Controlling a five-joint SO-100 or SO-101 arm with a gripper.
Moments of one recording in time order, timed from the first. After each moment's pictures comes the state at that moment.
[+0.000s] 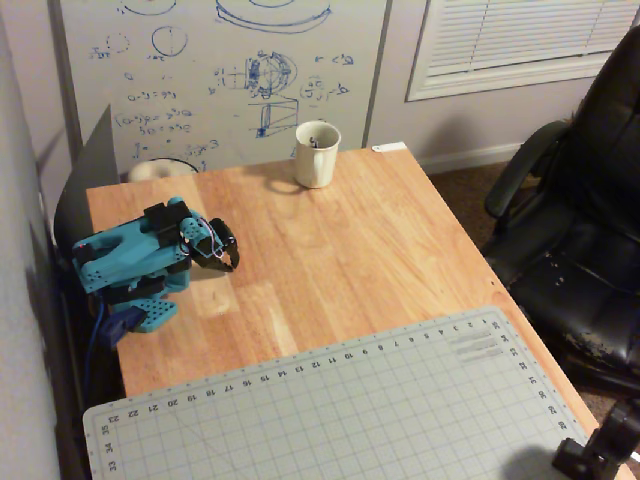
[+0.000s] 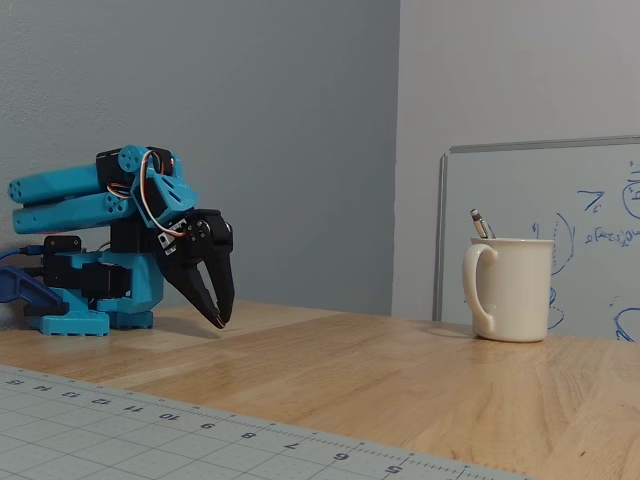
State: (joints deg) arm -6.2 186.1 179.8 64.8 -5.4
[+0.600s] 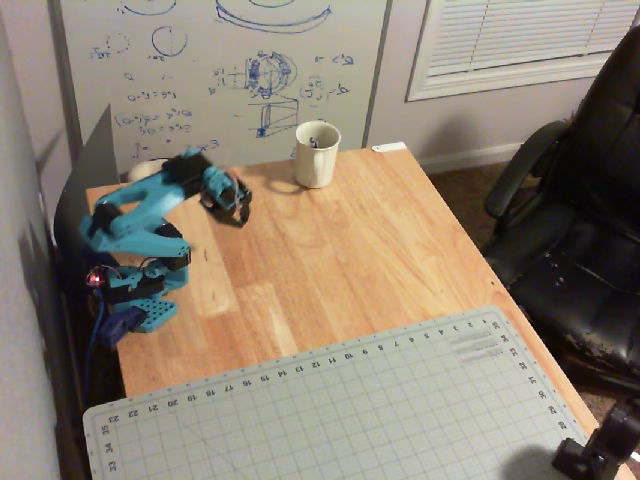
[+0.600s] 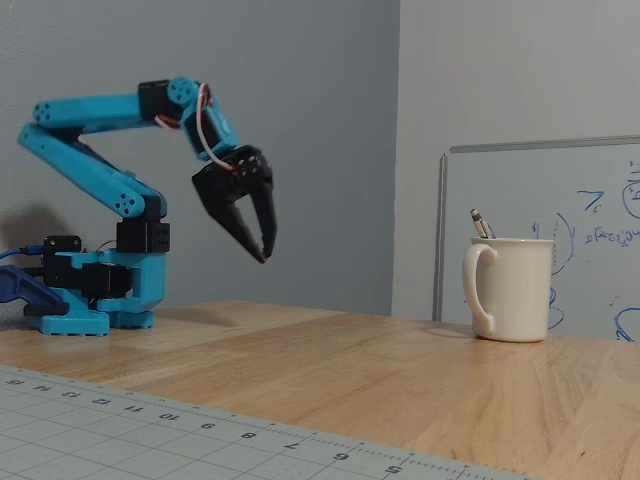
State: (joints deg) arm -16.5 142.5 138.8 63.9 -5.4
